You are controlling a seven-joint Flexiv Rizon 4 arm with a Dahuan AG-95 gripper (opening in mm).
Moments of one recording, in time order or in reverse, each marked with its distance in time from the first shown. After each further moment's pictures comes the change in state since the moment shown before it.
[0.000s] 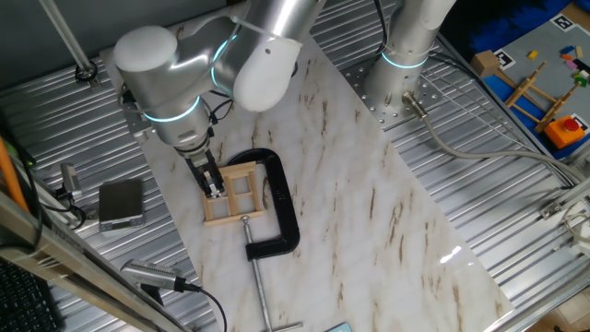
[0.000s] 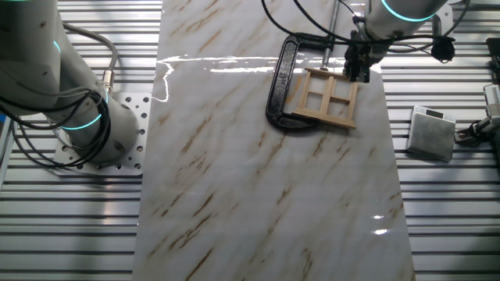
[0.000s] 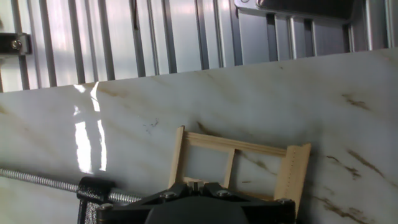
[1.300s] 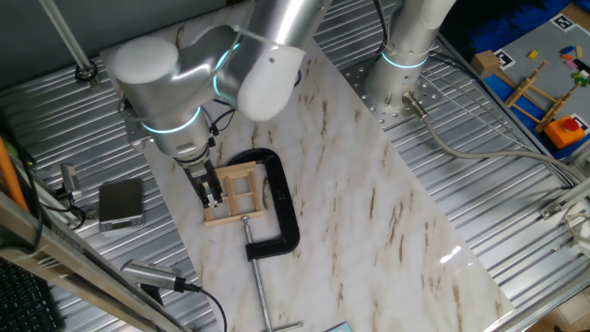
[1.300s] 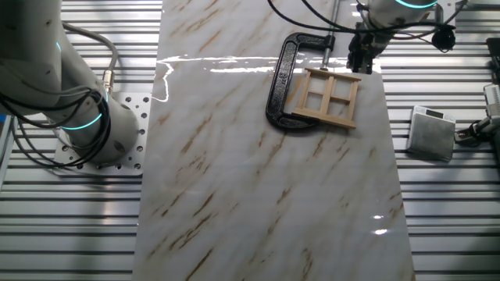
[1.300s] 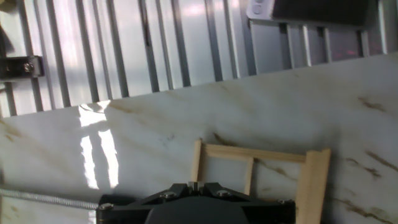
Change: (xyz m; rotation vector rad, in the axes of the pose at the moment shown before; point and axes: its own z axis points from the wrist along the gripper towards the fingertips) arm -0.009 0.019 0.005 0.008 0.000 0.020
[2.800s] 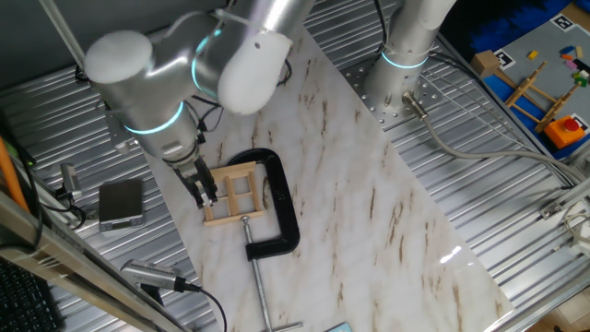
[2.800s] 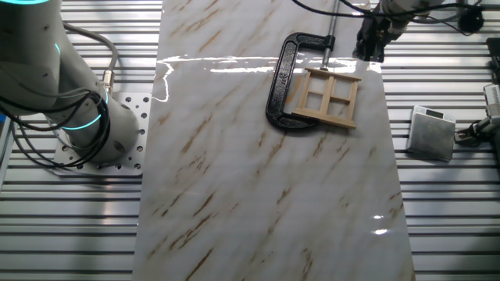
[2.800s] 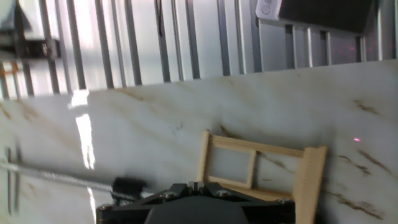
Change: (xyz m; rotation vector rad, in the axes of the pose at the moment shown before) arm -0.009 0.024 -0.024 0.001 0.021 -0.001
